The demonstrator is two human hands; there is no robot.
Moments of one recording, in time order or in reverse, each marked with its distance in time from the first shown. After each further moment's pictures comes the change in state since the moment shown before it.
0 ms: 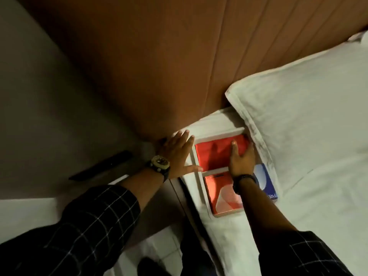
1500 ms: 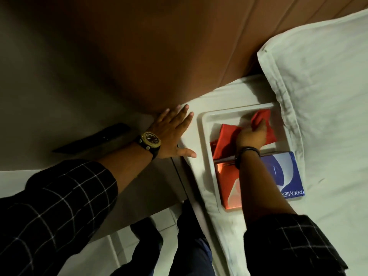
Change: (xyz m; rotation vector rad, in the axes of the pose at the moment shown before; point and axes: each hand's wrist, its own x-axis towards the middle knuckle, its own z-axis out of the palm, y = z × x) left_hand 0.033 -0.063 0.071 0.162 -0.089 0.048; right_hand 0.075 0.063 0.076 -0.037 0.086 0.102
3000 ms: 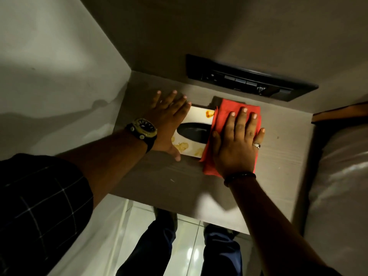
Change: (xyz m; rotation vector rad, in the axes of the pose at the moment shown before) left_hand -0.258 -0.202 0.332 -0.208 -0.077 -0.613; right_hand -0.275 0.148 0.335 -1.038 -0.596 -1.205
